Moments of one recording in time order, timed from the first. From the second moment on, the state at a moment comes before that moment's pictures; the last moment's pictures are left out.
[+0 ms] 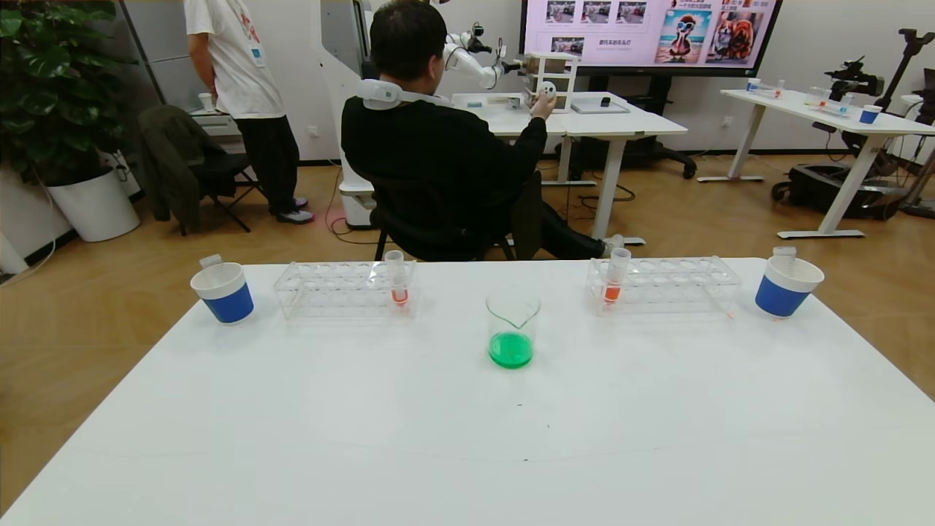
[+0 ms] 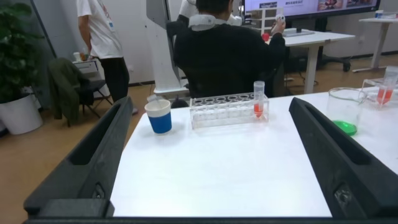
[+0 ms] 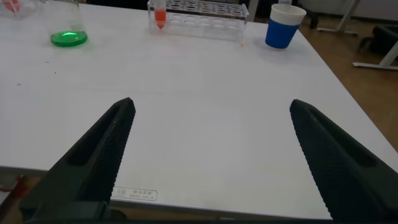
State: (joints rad) left arm 0.00 0.07 -0.25 -0.11 -0.01 0.11; right arm 0.01 0.00 0.00 0.01 0.03 -0.06
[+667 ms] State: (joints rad) left arm 0.00 0.00 0.00 0.01 -0.01 0.06; right arm 0.01 0.00 0.00 0.01 0.03 -0.06
